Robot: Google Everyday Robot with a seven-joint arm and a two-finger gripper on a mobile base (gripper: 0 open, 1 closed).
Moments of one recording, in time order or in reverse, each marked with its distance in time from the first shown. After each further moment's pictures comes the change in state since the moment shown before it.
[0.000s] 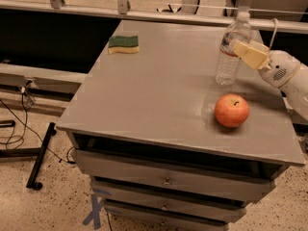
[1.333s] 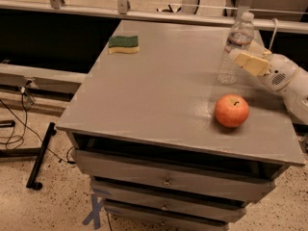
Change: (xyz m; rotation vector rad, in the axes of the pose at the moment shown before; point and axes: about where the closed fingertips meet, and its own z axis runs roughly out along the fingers) arm 0.005 0.011 -0.004 -0.064 -0.028 -0.017
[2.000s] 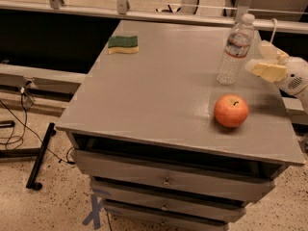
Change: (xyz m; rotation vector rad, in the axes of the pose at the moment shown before) arm -0.010 0.002 -0.029 0.037 0.057 -0.045
